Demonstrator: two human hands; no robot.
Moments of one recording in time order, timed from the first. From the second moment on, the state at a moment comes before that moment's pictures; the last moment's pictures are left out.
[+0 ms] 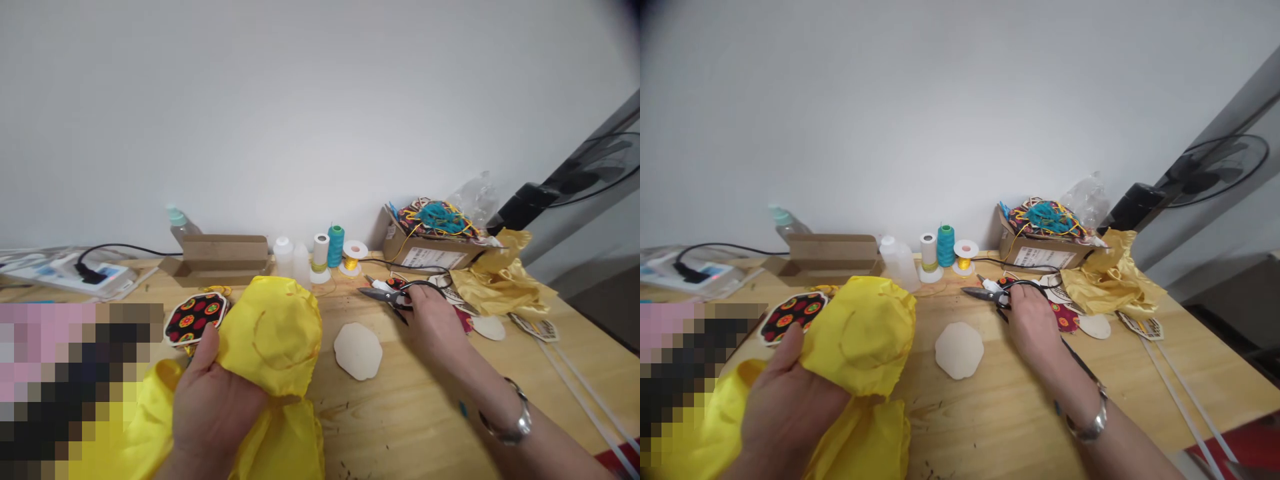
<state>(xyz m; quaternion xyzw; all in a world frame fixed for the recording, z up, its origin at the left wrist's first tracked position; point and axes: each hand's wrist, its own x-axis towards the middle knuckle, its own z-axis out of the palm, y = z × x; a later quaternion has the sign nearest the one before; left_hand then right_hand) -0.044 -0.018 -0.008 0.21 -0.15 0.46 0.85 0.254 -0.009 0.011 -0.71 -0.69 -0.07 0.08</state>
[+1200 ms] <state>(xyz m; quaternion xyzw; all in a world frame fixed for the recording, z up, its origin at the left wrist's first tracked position) -0.026 -0.028 -0.003 0.16 -0.03 0.48 0.86 0.199 0.011 0.031 -0.54 -0.50 0.54 0.40</state>
